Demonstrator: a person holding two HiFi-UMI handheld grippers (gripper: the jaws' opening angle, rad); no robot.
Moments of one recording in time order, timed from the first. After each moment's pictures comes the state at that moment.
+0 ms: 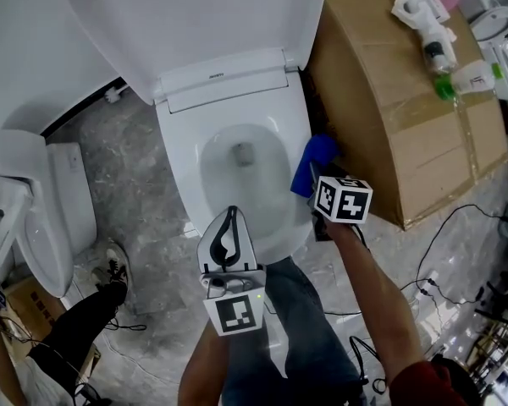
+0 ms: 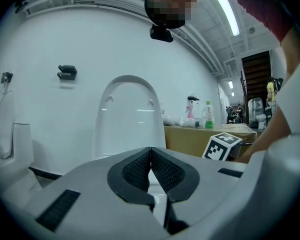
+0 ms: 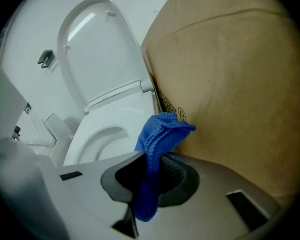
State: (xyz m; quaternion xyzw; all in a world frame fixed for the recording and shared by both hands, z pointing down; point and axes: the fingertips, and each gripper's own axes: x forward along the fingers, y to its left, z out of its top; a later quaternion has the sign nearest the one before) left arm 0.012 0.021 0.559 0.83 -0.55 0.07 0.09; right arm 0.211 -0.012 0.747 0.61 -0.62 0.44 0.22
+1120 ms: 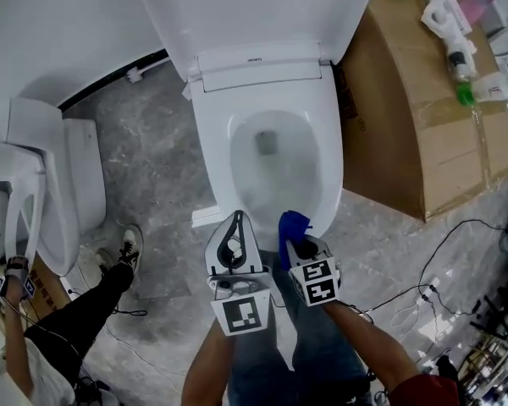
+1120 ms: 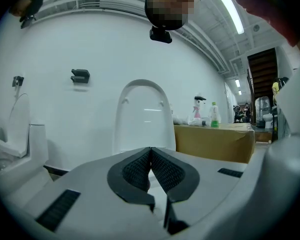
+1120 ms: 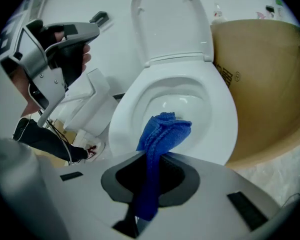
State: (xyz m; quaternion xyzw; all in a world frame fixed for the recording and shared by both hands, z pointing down) left arm -0.052 0.062 0.556 0.80 -0.59 0.07 0.09; right arm 0.043 0.182 0.745 0.44 -0.72 0.41 0.35
